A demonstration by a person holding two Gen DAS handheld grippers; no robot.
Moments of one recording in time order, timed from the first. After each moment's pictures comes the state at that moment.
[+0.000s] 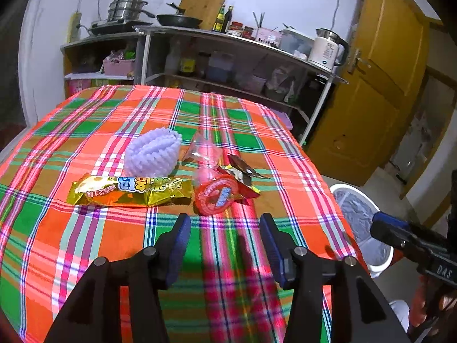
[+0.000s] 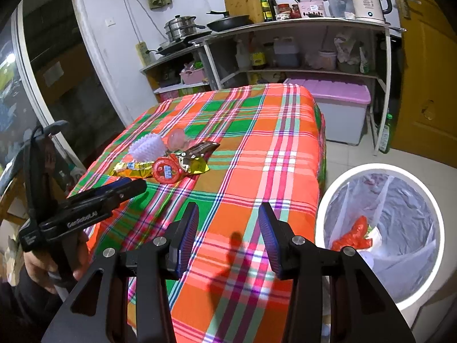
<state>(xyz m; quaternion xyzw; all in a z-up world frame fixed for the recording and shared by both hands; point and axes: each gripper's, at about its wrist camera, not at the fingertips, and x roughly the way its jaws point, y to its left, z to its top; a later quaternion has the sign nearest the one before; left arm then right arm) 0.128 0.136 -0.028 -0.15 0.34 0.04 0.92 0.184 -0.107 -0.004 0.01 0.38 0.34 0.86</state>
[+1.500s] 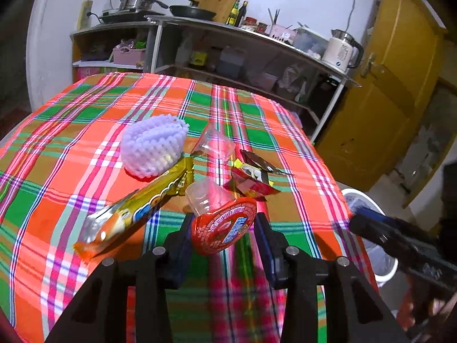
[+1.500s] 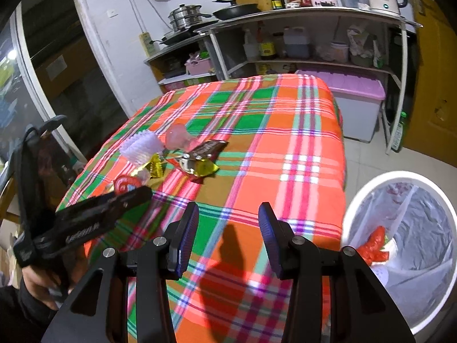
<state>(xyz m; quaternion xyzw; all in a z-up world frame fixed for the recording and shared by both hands) 0.132 0.143 -0.040 -0.18 0.35 0.06 0.92 0.213 -0.065 -0.017 0.00 0.40 0.37 0.84</state>
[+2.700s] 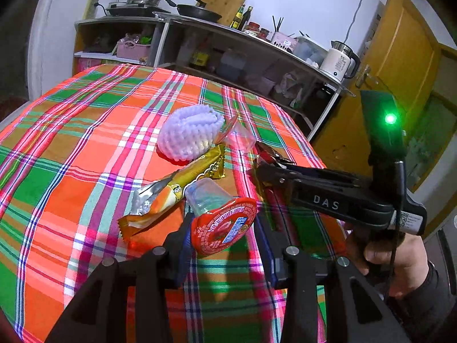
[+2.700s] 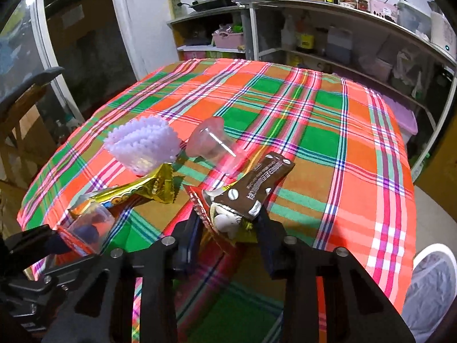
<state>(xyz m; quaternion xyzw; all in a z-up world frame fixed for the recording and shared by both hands) 0.097 0.176 -0.050 -0.21 0.34 0.04 0.92 0.247 0.049 -0.044 -0.11 0.41 0.39 0.82</state>
